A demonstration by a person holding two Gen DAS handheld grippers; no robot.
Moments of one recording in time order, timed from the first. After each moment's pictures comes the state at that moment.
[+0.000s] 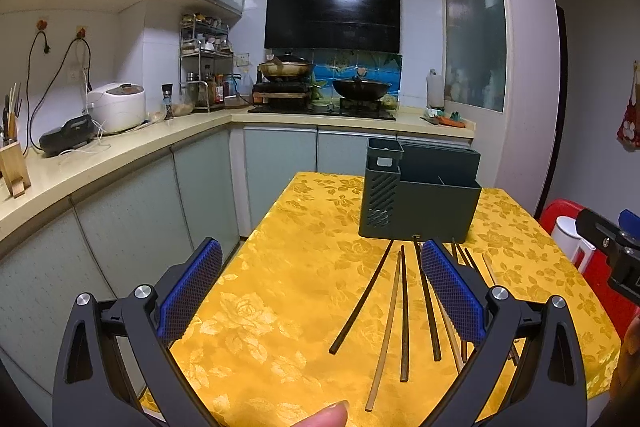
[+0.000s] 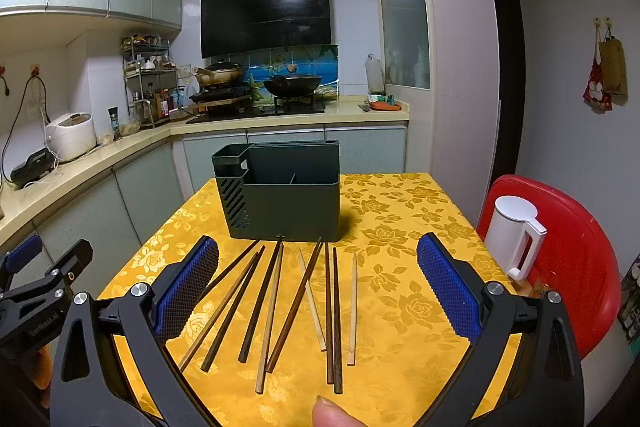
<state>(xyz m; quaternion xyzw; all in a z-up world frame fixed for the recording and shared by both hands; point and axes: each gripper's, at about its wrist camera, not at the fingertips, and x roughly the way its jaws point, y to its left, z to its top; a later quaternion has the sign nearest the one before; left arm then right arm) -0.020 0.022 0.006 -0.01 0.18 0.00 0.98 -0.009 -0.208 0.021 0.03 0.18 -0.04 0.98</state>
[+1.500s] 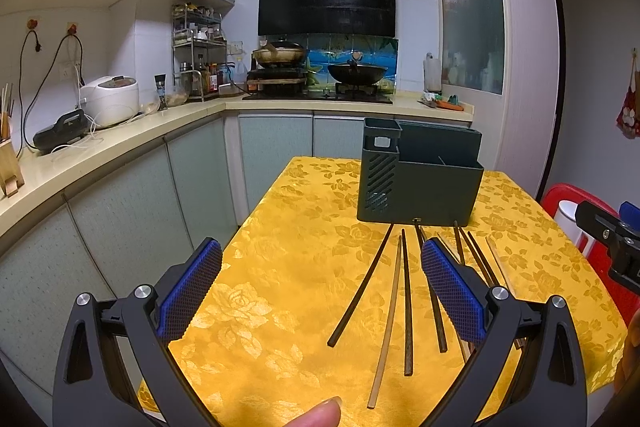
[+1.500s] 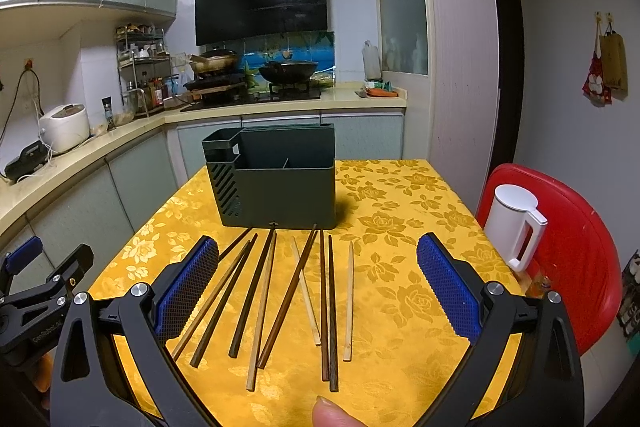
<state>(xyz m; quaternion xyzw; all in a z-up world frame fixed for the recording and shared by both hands) -0.008 0.019 -0.010 0.00 0.20 0.00 0.98 0.007 -0.213 0.007 0.03 0.20 -0.04 0.98</state>
